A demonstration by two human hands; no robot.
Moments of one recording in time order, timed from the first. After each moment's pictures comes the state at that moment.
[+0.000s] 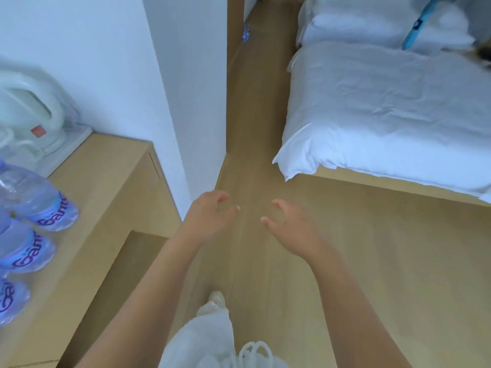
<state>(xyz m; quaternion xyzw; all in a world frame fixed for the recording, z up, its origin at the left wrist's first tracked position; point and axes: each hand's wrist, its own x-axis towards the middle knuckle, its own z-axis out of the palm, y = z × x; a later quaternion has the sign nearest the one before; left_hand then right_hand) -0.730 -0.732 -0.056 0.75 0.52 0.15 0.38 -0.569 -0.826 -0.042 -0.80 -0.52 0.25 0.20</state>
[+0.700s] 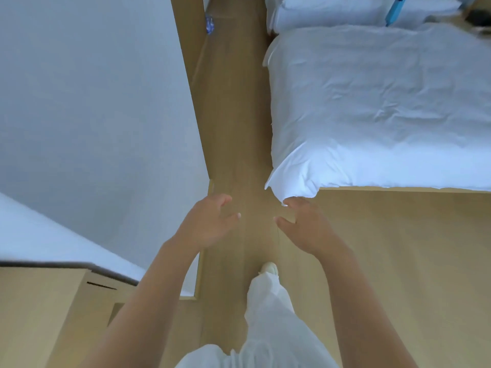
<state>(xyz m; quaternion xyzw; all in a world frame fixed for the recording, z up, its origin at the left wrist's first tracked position) -0.560 -0.435 -0.060 0.83 0.44 0.03 0.34 -0.392 -0.559 -0.051 -0.84 -0.45 0.25 0.17</state>
